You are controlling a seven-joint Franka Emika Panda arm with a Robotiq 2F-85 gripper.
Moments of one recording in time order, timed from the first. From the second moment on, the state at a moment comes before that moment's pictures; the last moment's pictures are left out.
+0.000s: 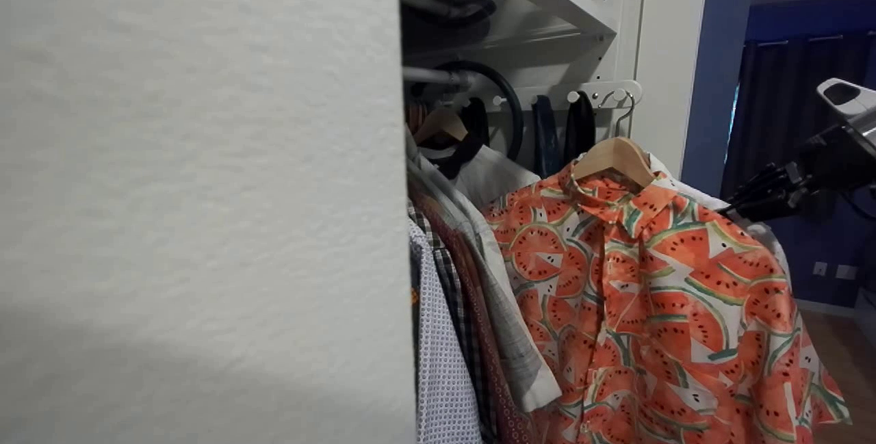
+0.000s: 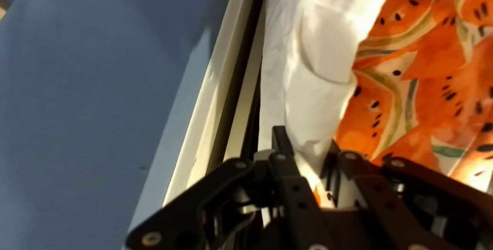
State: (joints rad) arm 0.21 -0.94 -0.35 -2.11 -0.10 2.05 -0.55
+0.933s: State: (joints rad) arm 0.21 -0.95 -0.34 -2.04 -0.08 2.03 -0.56
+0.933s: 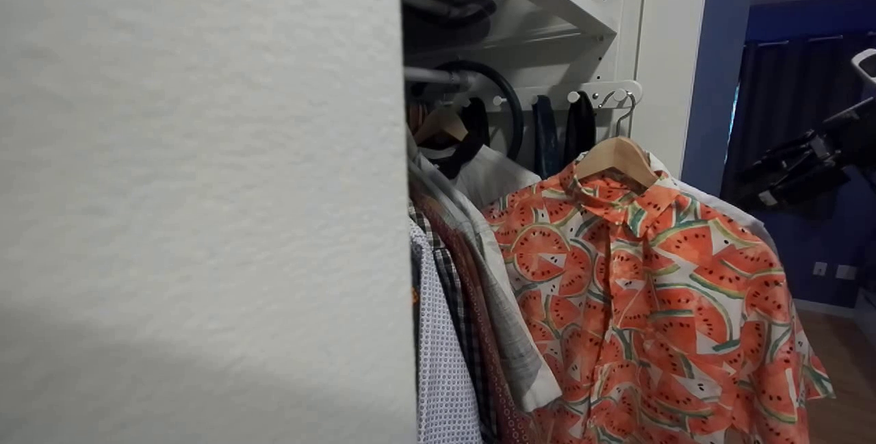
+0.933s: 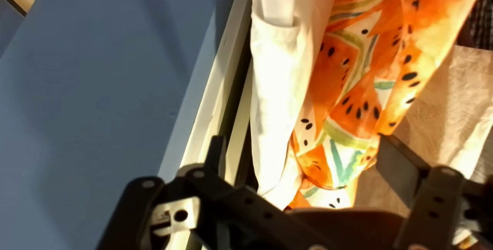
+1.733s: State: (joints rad) arm 0.26 -0.85 -0.34 -2.00 0.04 2.18 -0.56
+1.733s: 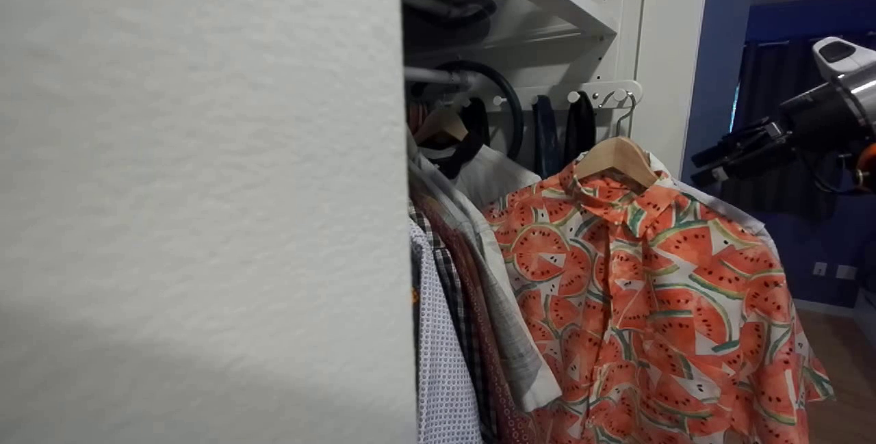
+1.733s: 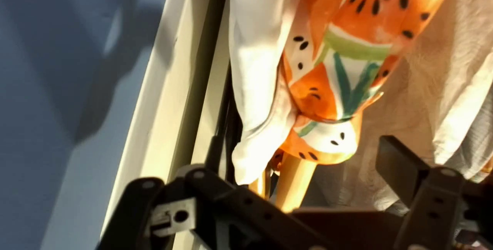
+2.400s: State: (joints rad) arm 0.26 -0.73 -0.33 -2.00 0.08 2.28 -0.56
